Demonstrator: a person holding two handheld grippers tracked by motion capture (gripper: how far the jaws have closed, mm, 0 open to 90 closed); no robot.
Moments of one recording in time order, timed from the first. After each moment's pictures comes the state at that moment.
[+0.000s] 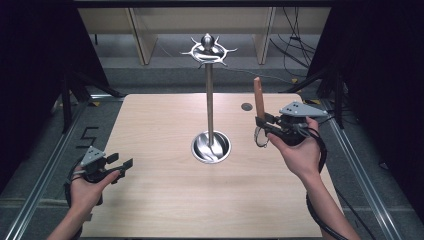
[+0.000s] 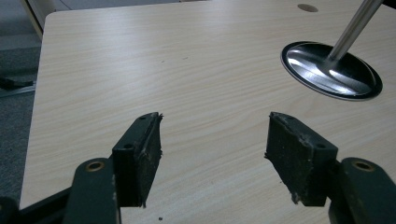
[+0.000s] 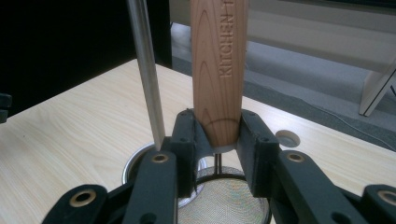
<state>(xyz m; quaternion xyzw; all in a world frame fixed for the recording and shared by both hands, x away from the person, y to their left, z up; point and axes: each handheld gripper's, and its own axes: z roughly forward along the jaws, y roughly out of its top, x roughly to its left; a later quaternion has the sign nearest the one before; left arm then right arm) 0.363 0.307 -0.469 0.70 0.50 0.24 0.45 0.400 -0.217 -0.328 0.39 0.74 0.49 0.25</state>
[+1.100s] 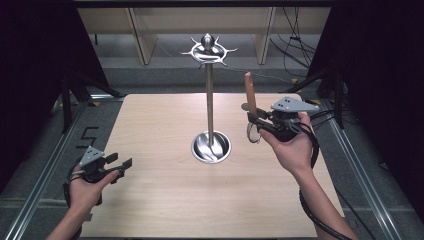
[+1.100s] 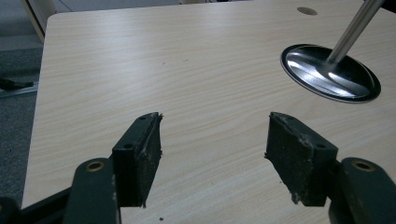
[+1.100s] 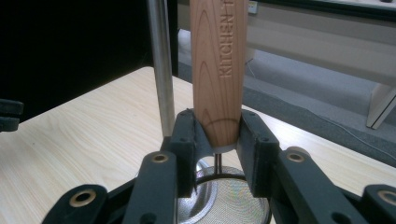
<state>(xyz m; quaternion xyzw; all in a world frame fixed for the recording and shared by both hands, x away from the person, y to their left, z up) 0.362 0.308 -0.468 0.70 0.50 0.24 0.45 0.404 -0.198 -0.317 0.36 0.74 0.50 0.25</state>
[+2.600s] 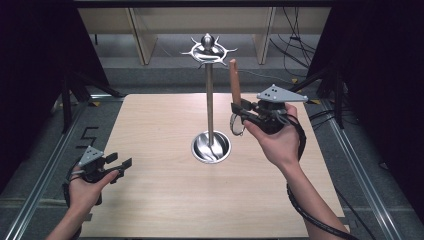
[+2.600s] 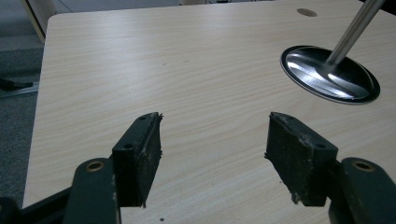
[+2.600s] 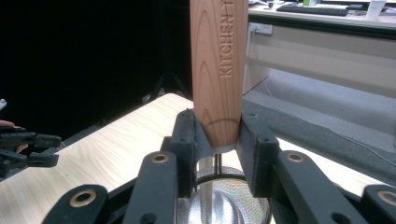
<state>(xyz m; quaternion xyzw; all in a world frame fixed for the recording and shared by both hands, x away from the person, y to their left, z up) 0.362 0.309 -0.467 0.70 0.50 0.24 0.46 0.403 -0.160 -0.288 0.34 0.73 0.54 0.24</state>
